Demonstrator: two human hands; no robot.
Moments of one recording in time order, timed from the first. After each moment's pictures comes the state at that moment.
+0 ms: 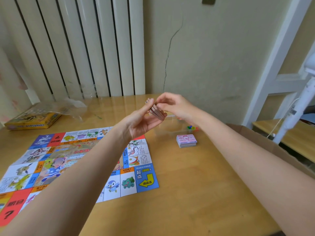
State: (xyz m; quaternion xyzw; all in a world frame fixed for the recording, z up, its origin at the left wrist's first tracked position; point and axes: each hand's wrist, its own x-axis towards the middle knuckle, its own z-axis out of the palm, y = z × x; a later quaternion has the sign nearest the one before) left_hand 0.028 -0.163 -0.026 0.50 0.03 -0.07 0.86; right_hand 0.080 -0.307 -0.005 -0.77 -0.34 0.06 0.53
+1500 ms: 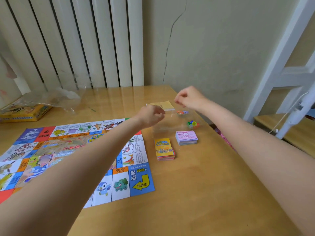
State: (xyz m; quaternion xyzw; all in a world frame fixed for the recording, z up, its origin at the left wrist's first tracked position) left_hand 0.088 -0.174 -0.051 0.96 -0.05 0.06 0.26; right_hand 0.148 -0.327 -0.014 -0.92 -0.23 -0.05 0.33
